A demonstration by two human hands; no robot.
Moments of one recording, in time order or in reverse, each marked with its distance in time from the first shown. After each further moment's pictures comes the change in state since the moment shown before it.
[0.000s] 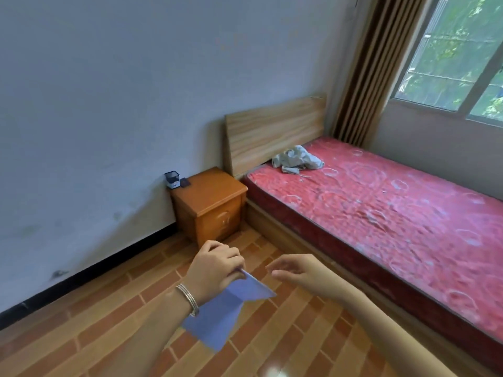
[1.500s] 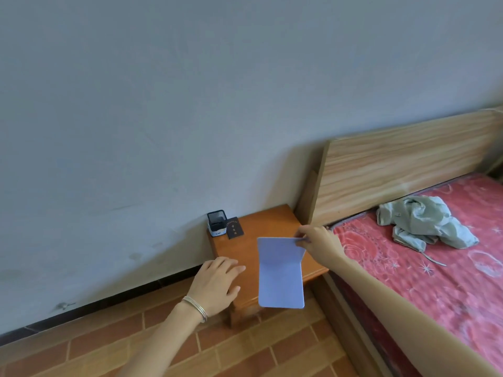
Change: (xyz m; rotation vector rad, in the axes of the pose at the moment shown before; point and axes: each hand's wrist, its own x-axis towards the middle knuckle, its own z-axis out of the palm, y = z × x) left_hand 0.280 -0.588 0.197 0.095 -0.324 -0.580; right_hand 0.834 0.131 -0.121 -0.519 -0.048 -0.026
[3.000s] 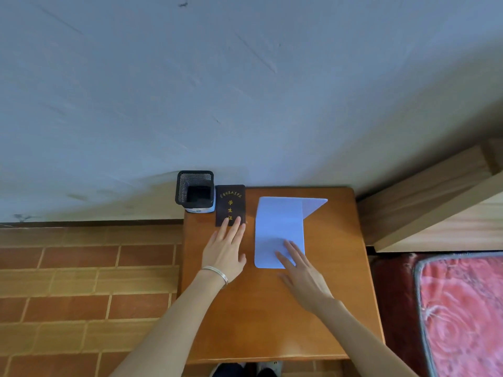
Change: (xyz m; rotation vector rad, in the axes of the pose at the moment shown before) left_hand 0.277 -0.133 0.351 -0.060 -0.393 -0.649; right_hand 0.296 0.190 0.346 -0.044 -0.419 -0.375
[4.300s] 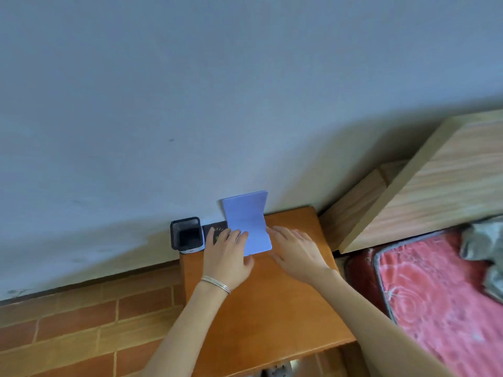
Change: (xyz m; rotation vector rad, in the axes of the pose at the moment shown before) left_hand -0.037 0.044 -0.159 0.021 0.270 0.190; right_hand -0.012 -0.045 -0.163 -0.103 0.151 0.054
